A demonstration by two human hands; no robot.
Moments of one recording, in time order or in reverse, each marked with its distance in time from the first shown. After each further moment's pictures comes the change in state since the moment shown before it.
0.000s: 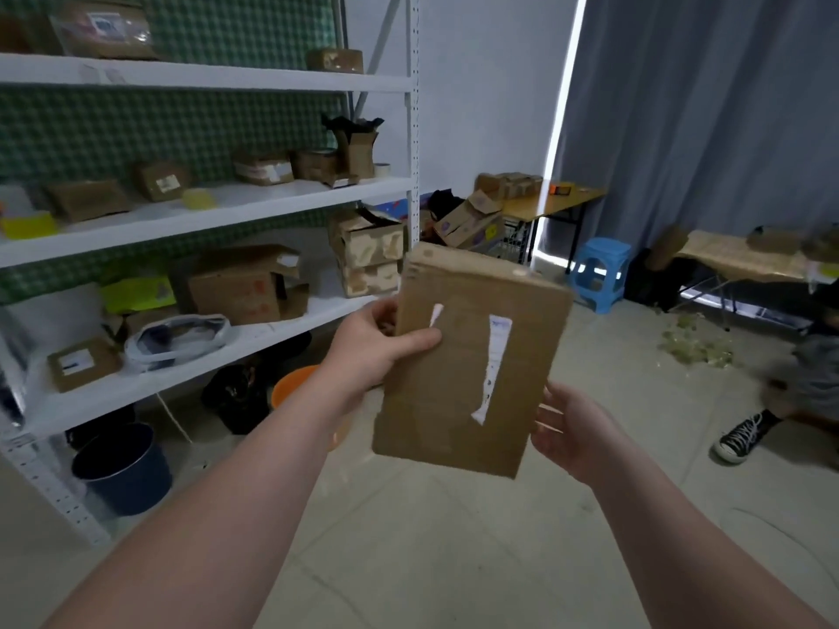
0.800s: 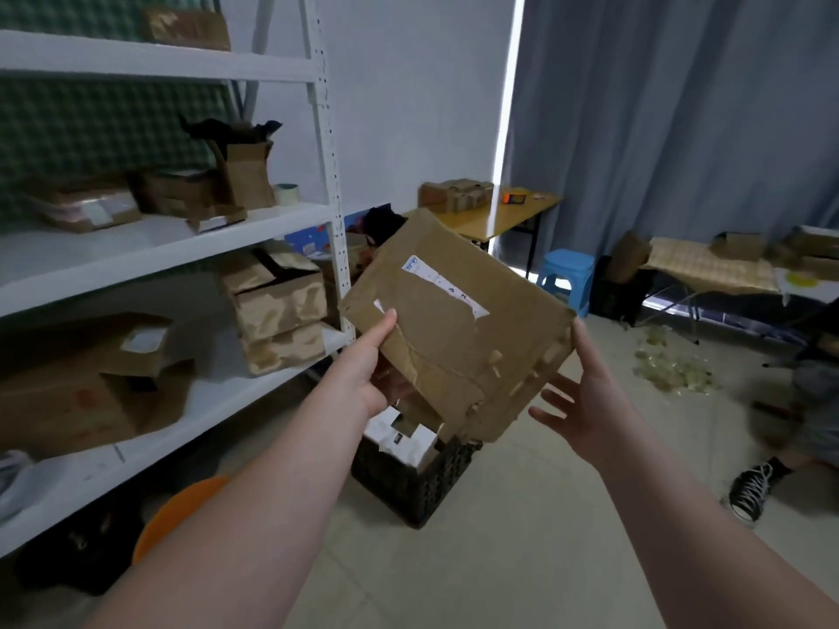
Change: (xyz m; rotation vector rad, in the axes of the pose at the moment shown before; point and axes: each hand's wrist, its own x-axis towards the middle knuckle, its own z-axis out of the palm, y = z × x) left_hand 0.497 -0.054 0.116 -0.705 -0.008 -0.567; right_hand 0.366 -0.249 0.050 0.079 0.107 -0.255
